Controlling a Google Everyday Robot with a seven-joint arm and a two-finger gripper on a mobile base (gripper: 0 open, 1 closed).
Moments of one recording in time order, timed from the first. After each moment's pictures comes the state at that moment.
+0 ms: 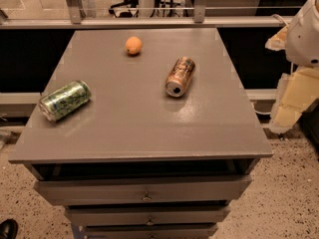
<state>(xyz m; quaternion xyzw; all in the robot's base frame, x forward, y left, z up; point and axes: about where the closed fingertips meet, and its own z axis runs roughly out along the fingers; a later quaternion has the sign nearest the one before) 0.438 -0.216 0.977 -0.60 0.78 -0.04 0.16</state>
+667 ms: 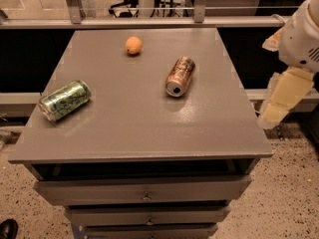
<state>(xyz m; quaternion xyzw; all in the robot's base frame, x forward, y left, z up) 0.453 -0.212 0.968 -0.58 0.79 -0.03 0.18</state>
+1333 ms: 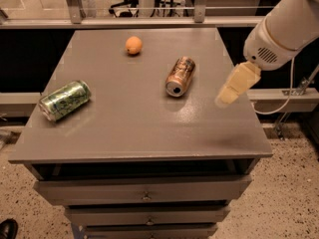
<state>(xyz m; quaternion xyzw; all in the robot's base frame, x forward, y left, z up) 0.534 -0.193 0.930 -0.46 0.85 0.01 0.24</state>
